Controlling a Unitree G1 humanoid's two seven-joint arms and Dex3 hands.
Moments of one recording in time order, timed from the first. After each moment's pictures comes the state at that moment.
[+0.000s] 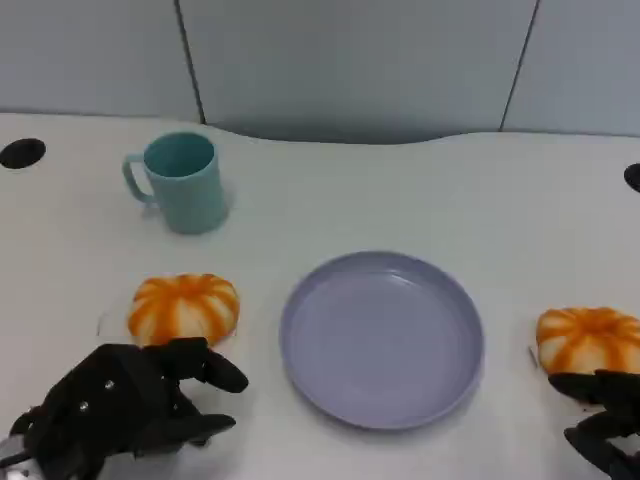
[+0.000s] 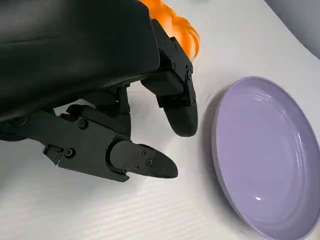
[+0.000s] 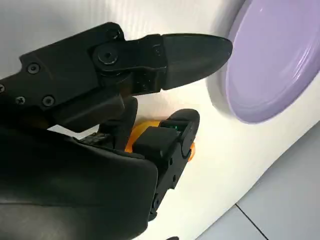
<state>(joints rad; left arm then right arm) -0.03 0.35 -0.14 0.17 0.09 0.05 -0.38 0.27 -0.32 -0.01 -0.04 -0.22 -0.05 0.14</state>
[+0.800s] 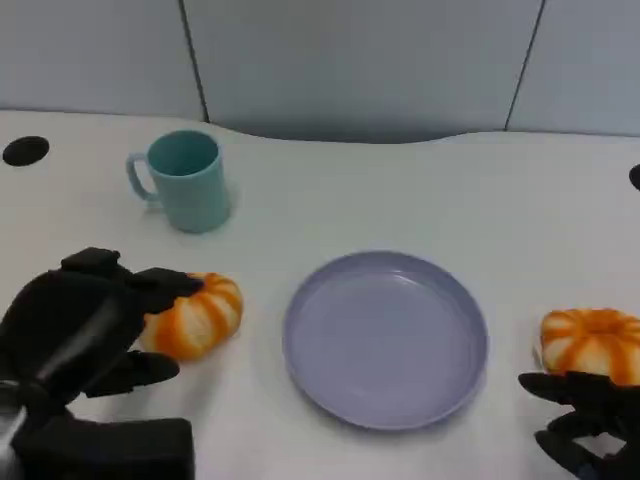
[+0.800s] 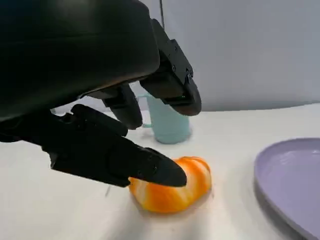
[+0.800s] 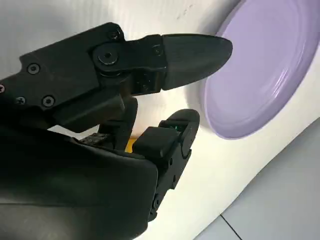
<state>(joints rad) -0.02 0.49 -0.09 -0.12 0.88 -0.17 -0.10 0.26 -0.27 0.04 -0.06 -0.25 -0.05 0.12</state>
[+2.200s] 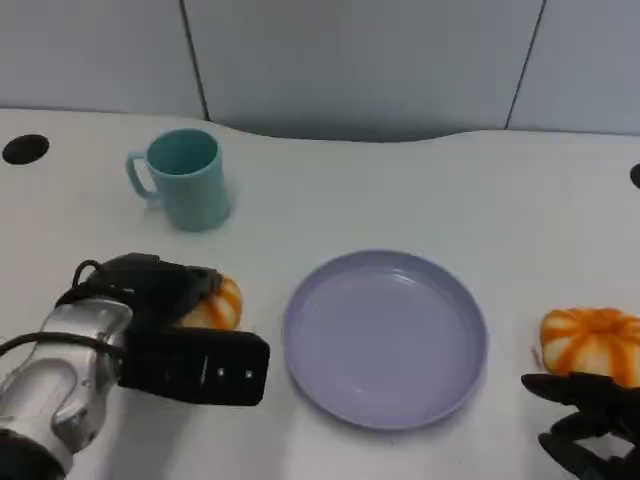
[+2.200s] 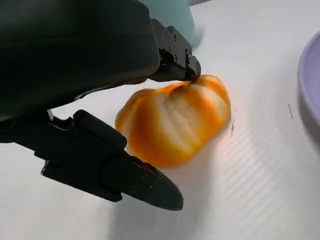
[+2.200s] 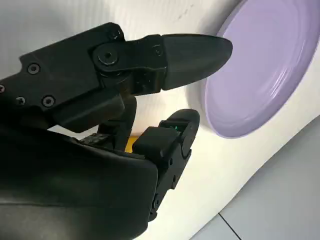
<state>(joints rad) -0.48 0.40 -0.46 0.43 0.90 0.09 -0.34 0.27 -0.28 0.03 -0.06 -0.25 -0.08 0.12</state>
